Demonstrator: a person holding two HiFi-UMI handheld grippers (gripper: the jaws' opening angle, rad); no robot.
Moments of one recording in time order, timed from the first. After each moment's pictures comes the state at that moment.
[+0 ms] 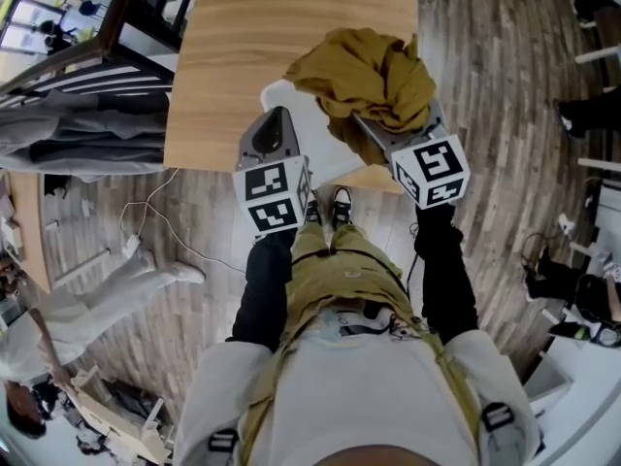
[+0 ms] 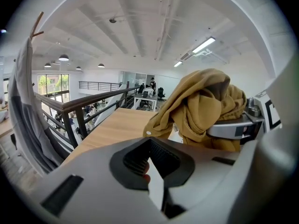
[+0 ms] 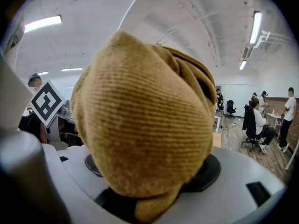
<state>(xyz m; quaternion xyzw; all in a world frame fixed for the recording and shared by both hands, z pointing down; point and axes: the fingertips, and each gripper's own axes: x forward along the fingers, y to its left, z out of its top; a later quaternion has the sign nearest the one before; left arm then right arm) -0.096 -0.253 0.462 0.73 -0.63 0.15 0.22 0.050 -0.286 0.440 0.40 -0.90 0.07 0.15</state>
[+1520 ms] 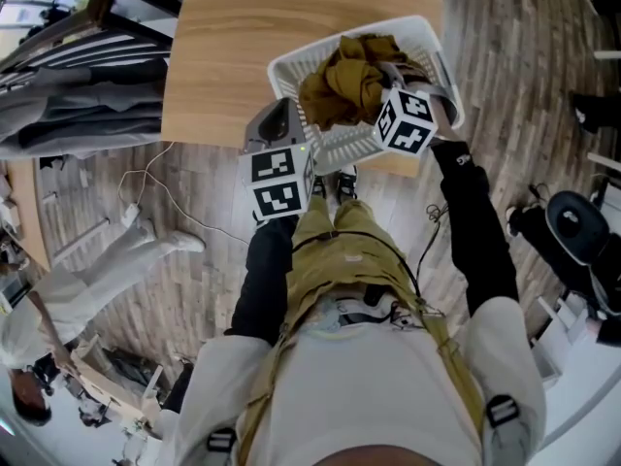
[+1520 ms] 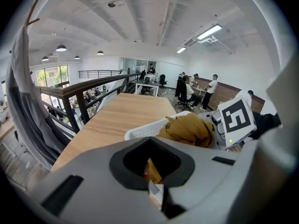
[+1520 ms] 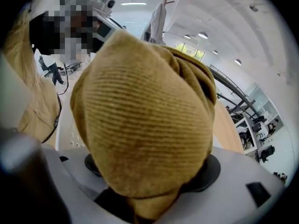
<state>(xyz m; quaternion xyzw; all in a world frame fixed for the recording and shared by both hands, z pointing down) -0.113 -0.245 0.537 0.71 -0.61 0.21 0.27 0.012 -0.280 0.632 0.07 -0.84 -0.09 0.53</state>
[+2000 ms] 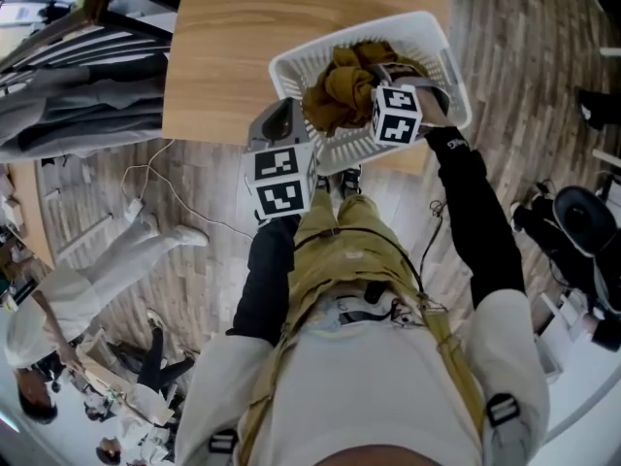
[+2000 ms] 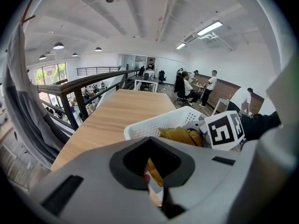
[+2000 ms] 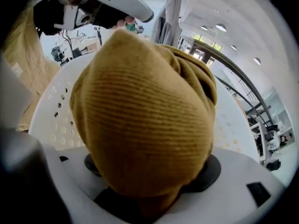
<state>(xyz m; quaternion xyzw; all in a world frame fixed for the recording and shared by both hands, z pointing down) -0.113 -0.245 0.554 0.71 -0.60 0.23 0.28 0.009 -0.271 0.692 -0.01 -0.81 -0.10 0.58</state>
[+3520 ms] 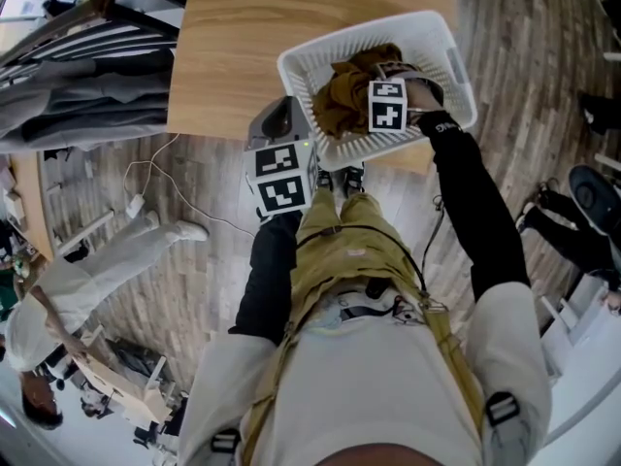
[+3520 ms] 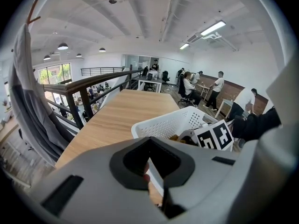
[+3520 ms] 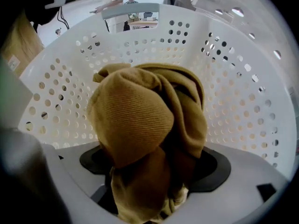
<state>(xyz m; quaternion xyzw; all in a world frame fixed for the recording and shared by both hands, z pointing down) -0.130 -0.238 0.554 0.69 -0.62 0.23 0.28 0.015 -0.259 0.745 -0.08 -0.76 -0.08 0.64</state>
